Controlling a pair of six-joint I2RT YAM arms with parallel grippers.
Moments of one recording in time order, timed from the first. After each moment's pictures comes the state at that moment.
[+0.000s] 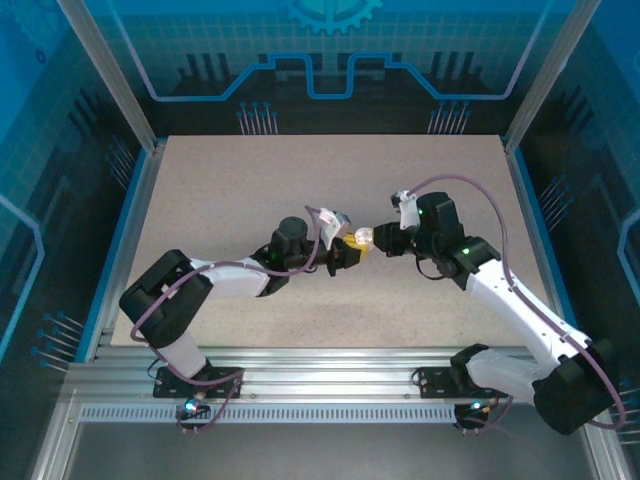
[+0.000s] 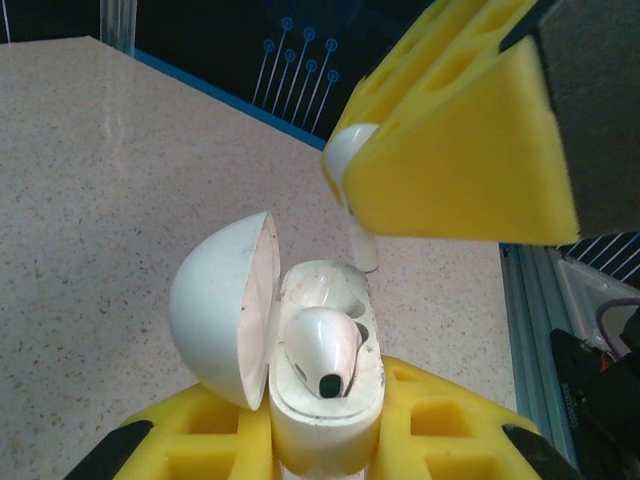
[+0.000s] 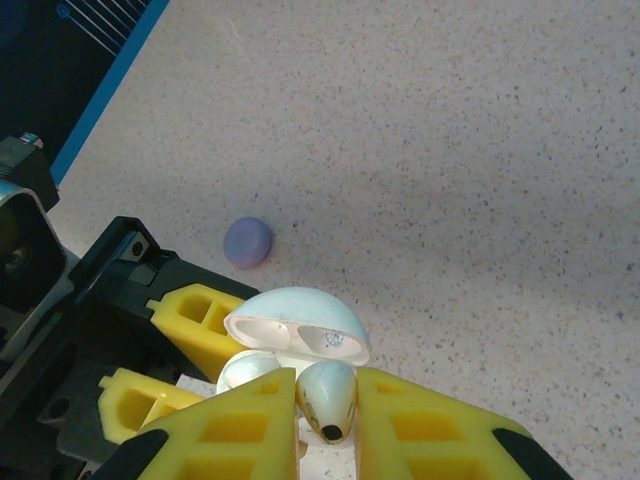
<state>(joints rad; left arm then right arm) -0.70 1.66 0.75 0.73 0.54 -0.25 0.45 1.10 0.90 -0.43 -0.27 0.35</state>
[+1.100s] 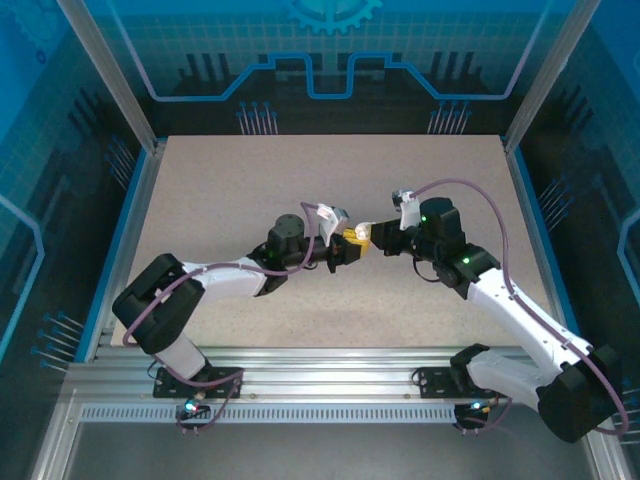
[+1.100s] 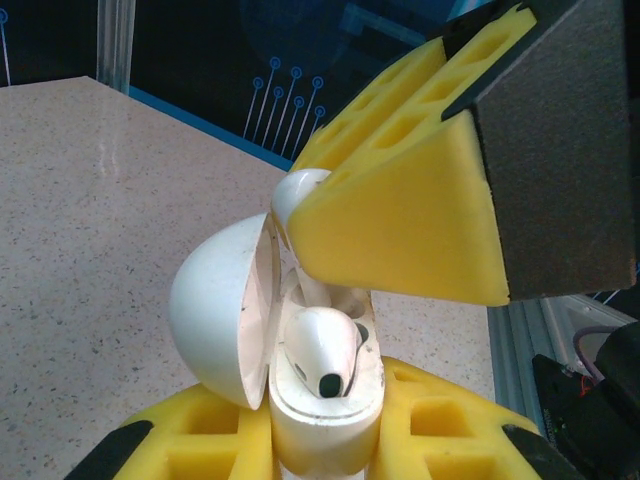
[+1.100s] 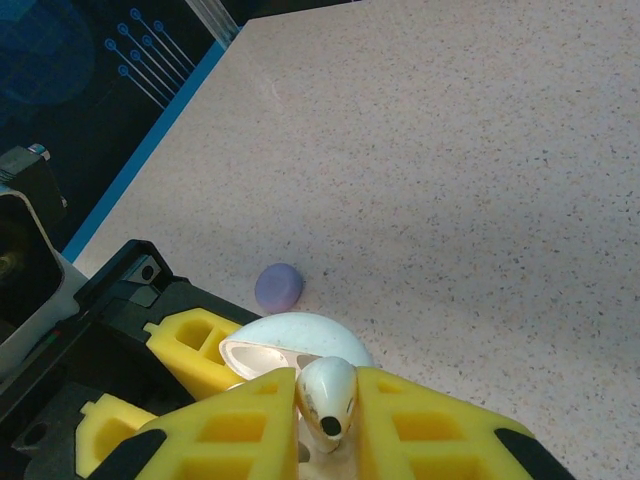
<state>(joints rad) -0.70 1.62 0.76 0.74 0.54 -0.27 0.46 1.06 0.82 -0.27 -0.28 0.37</state>
